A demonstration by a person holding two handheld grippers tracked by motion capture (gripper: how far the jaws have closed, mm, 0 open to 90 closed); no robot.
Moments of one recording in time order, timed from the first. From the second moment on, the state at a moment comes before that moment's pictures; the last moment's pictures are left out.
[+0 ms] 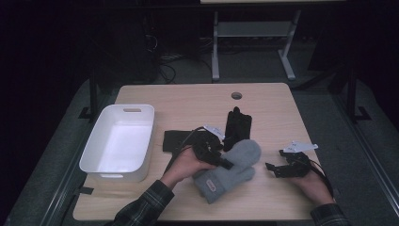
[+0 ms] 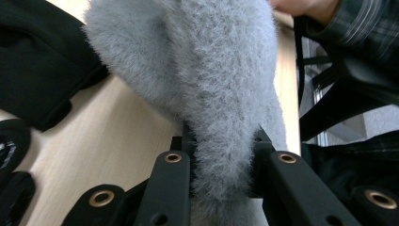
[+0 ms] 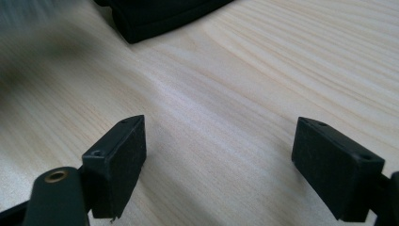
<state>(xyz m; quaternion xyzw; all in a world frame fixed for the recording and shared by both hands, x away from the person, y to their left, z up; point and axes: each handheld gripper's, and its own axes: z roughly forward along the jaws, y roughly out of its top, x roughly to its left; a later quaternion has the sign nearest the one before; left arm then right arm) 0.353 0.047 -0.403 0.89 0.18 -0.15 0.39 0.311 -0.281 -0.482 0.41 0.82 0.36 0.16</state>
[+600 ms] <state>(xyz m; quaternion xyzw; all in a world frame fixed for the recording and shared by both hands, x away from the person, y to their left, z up) 0.364 0.112 -0.341 0.88 0.22 -0.09 0.41 0.311 -0.281 -0.482 0.41 0.82 0.36 0.16</state>
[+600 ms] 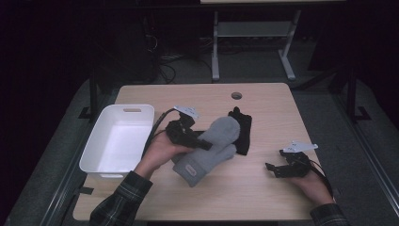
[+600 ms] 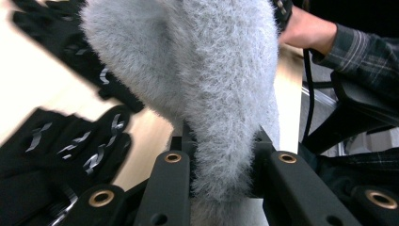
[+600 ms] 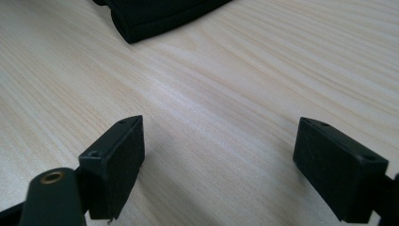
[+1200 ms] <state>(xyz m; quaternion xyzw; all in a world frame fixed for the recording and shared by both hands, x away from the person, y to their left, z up) 0.376 0.211 -0.303 0.86 0.31 -0.04 0.42 0.311 -0.281 -0.483 0.42 0.82 0.36 0.16</state>
